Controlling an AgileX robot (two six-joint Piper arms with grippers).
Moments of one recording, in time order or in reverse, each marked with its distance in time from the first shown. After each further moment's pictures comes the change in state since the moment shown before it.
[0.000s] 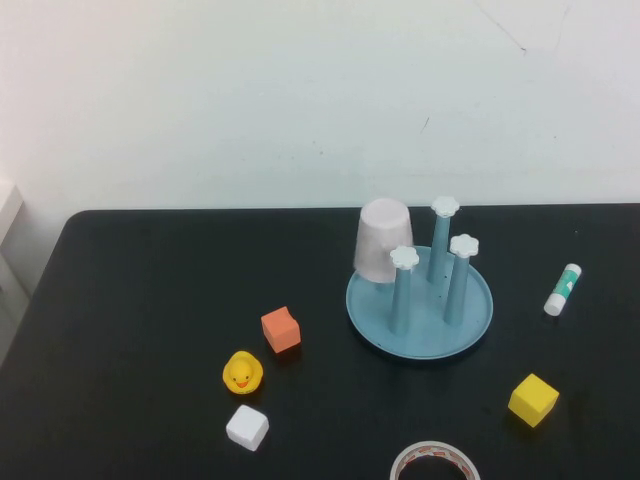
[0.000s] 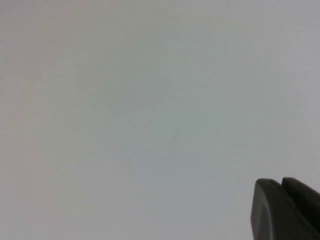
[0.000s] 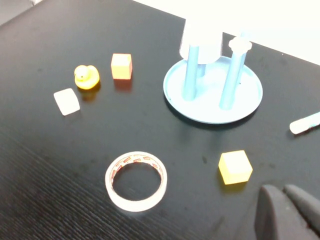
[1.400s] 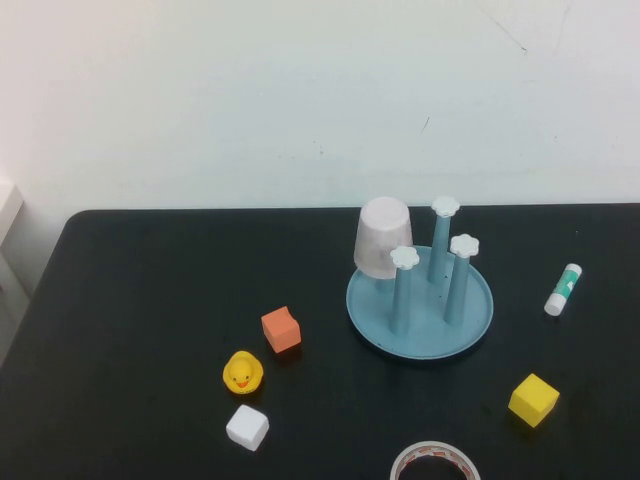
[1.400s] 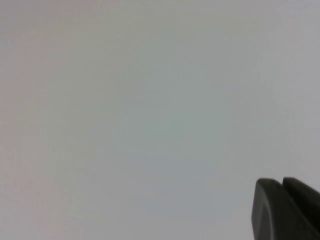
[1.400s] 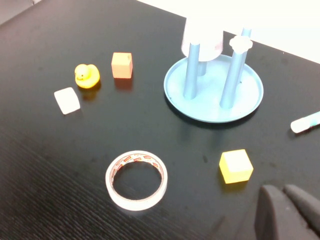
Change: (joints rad) right arm 0.000 0.000 0.002 0.001 0.000 0.000; left arm 0.000 -0.168 0.168 -0.166 -0.310 0.132
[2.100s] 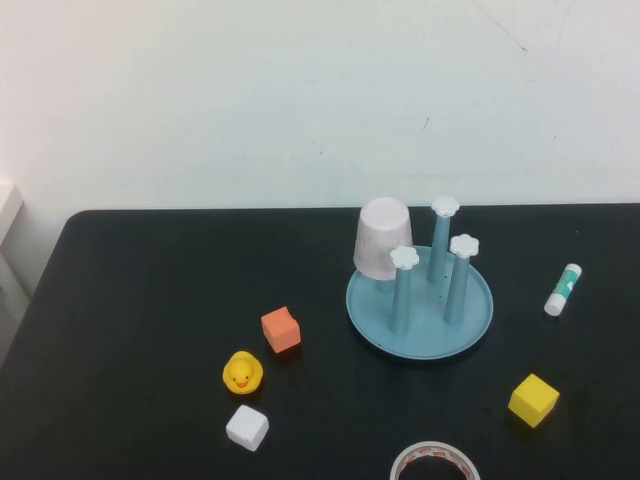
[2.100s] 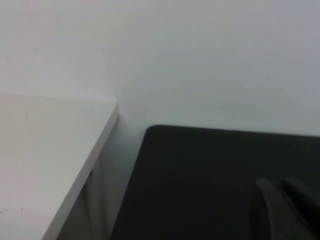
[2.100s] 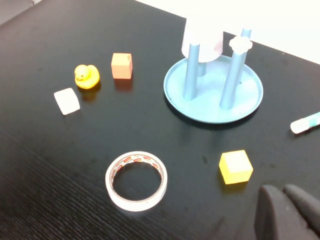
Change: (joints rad) right arm 0.000 -0.002 0.000 0.000 -0.002 0.000; left arm 0.137 -0.380 0.708 -1.270 0.650 0.964
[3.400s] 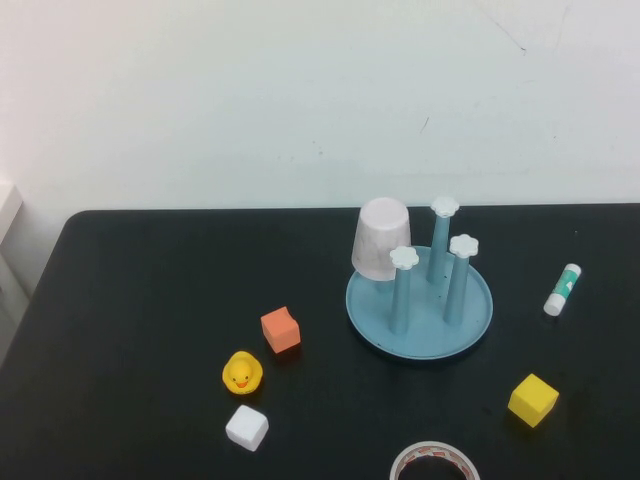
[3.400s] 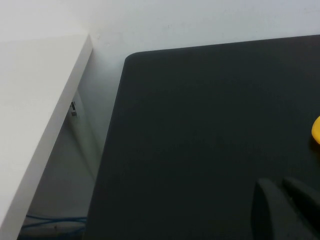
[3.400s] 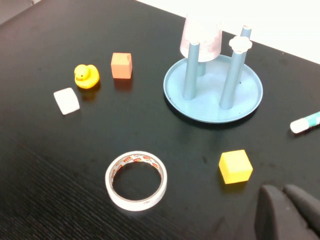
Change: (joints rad) right arm 0.000 0.000 0.002 0.000 0.000 0.000; left arm 0.023 -0.048 0.152 -0.302 0.058 0.424
